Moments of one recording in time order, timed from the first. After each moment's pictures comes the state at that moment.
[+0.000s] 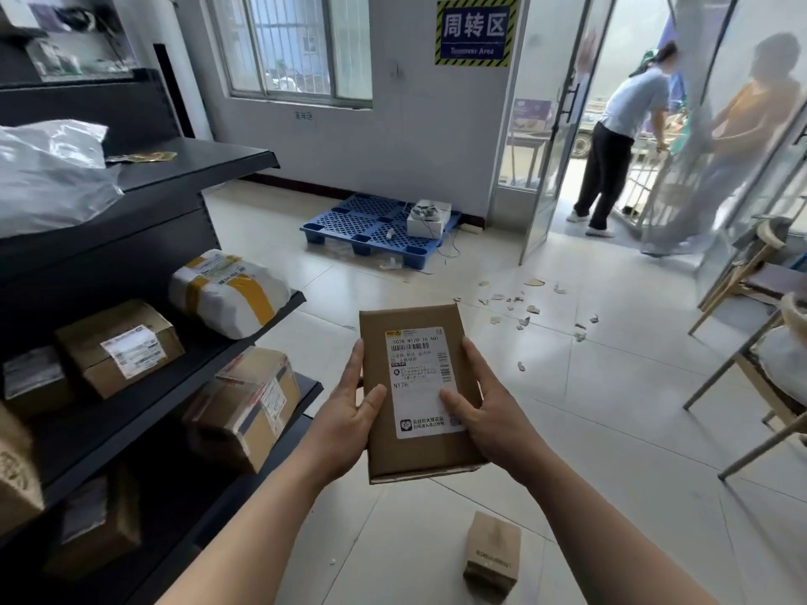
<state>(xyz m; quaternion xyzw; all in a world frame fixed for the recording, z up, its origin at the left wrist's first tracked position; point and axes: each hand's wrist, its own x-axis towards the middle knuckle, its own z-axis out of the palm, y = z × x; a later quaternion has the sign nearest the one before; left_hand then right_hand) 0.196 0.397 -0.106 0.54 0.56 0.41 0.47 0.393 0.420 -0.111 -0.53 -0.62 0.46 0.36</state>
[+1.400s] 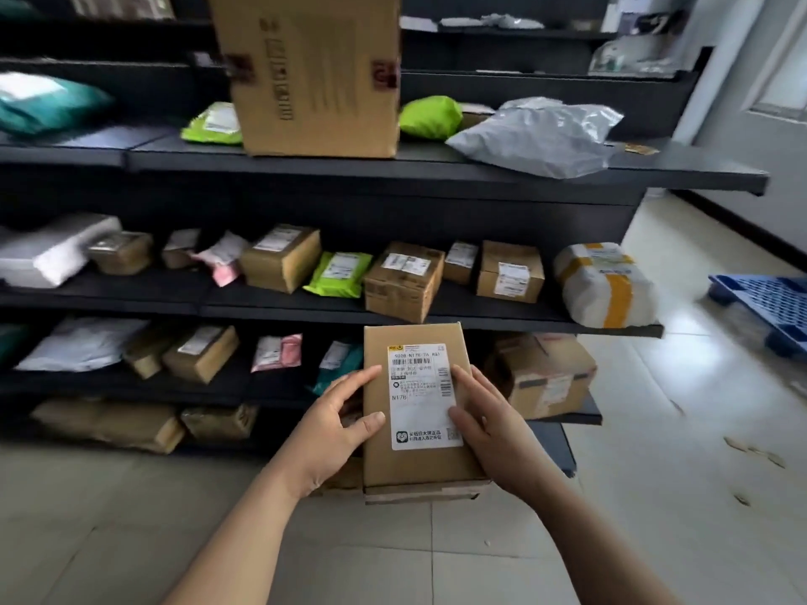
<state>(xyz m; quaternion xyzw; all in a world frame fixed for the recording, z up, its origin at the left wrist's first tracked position) 0.136 0.122 -0.115 0.20 0.78 0.57 0.15 0.215 0.333 -0.117 -0.07 -0.87 0.48 0.05</state>
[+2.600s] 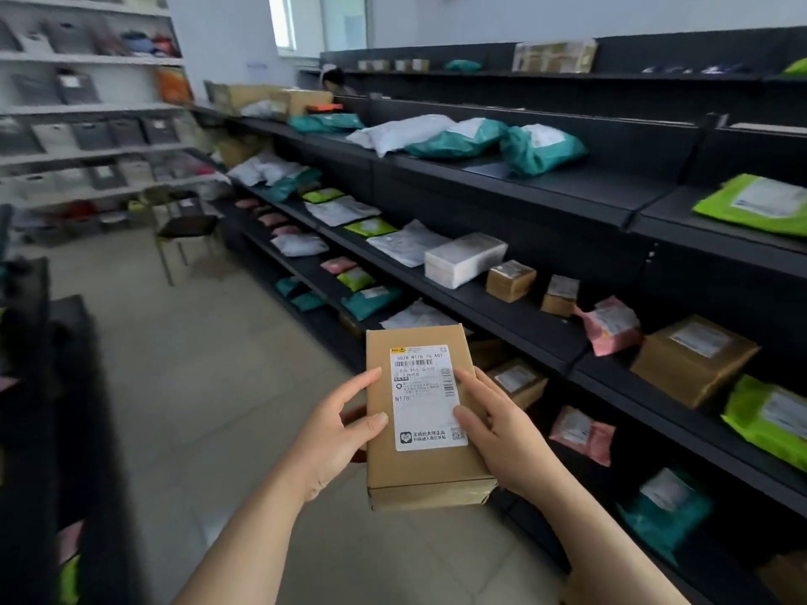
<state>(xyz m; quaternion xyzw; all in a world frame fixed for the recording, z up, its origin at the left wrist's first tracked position) 0.088 -0.373 -0.088 -0.17 0.73 0.66 -0.06 -0.006 -0.174 -0.084 0.27 -0.85 0.43 -0.10</state>
